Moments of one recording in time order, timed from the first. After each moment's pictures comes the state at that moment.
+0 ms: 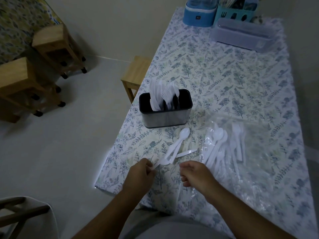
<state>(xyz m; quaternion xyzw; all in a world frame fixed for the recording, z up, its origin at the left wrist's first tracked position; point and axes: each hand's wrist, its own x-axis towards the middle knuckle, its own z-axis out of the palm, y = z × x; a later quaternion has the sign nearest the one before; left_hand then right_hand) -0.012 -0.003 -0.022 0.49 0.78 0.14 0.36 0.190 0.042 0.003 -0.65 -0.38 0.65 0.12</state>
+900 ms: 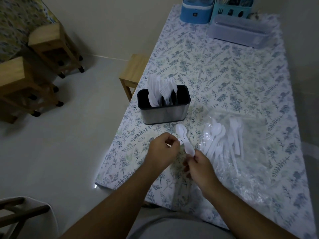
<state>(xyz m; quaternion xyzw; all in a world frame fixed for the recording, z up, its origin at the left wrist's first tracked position) 0.043 0.055 0.023 0.49 0.72 0.29 0.40 0.189 0.035 0.005 -0.68 -0.44 0.56 0.19</state>
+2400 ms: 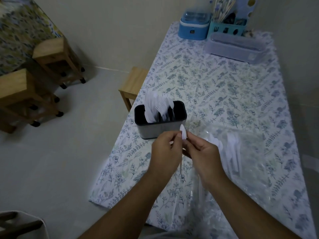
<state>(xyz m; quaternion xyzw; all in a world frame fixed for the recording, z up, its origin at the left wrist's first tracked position) 0.070 0.088 0.076 0.48 0.68 0.44 0.35 0.184 0.097 0.066 -0.54 -0.38 0.62 0.43</state>
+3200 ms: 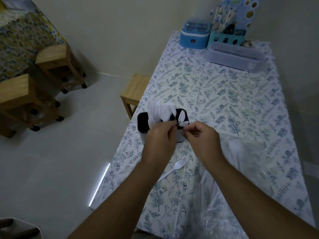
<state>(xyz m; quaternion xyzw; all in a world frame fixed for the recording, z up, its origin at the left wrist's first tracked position) 0.033 0.125 0.086 0.62 0.67 0.38 0.16 0.177 0.156 0.070 -0.58 -0.58 0.42 0.39</state>
